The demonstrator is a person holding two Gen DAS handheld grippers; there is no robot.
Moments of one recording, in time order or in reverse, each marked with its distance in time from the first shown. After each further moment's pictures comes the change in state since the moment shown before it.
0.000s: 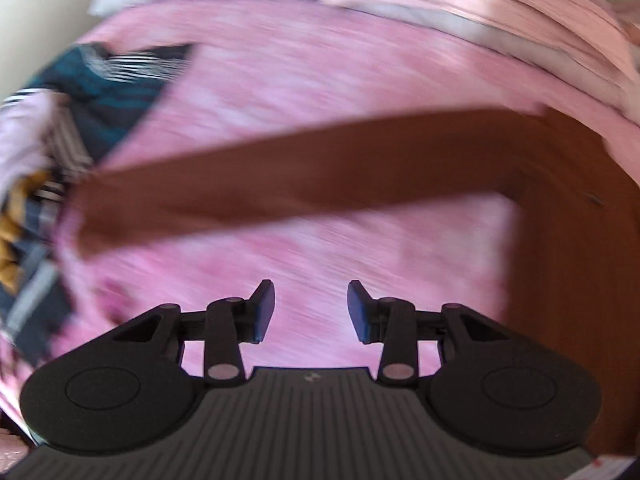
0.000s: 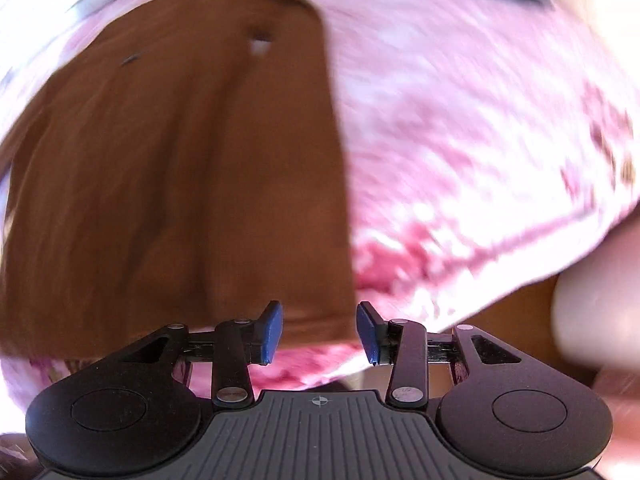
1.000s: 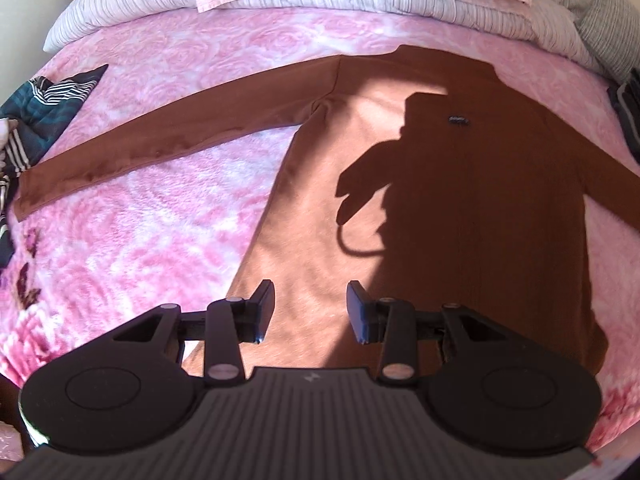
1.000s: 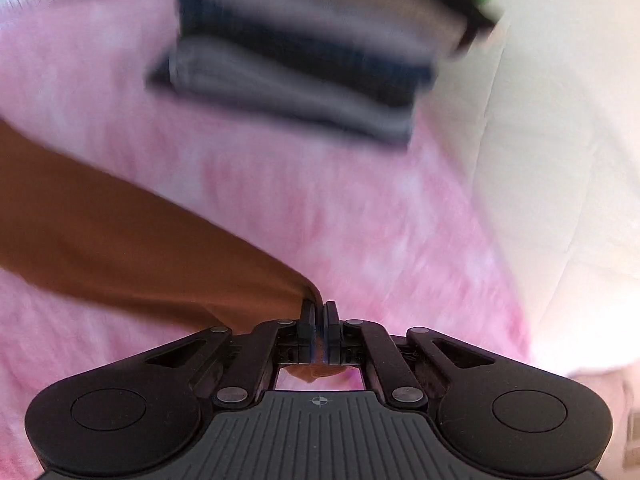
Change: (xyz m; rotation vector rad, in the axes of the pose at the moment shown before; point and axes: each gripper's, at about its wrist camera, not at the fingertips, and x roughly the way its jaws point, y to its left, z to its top) left arm -0.060 -0.188 -0.073 0.107 -0.003 0.012; right arm 0.073 -0.276 0.290 -0.259 -0.152 -0.426
